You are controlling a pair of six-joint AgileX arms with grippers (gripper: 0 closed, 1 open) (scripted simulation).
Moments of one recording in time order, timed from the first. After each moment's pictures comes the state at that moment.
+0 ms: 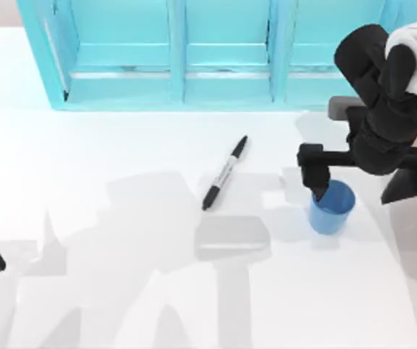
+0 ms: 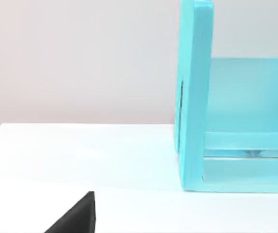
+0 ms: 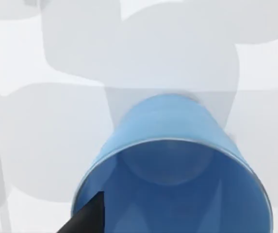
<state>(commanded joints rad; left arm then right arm) 0.00 0.00 0.00 0.00 0.00 0.00 0.38 1.95 1.38 -0.93 -0.05 0.40</state>
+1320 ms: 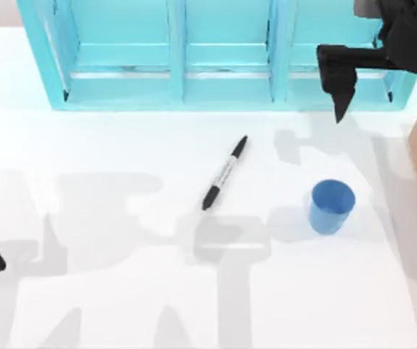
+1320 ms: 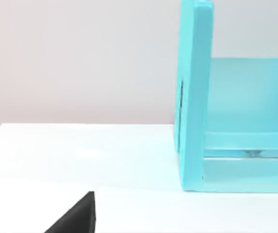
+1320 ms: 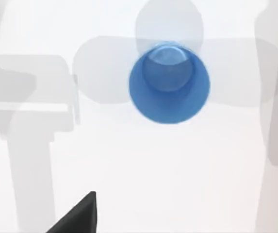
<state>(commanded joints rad) 0.00 0.00 0.00 0.00 0.00 0.00 0.38 1.93 1.95 -1.52 -0.05 0.39</state>
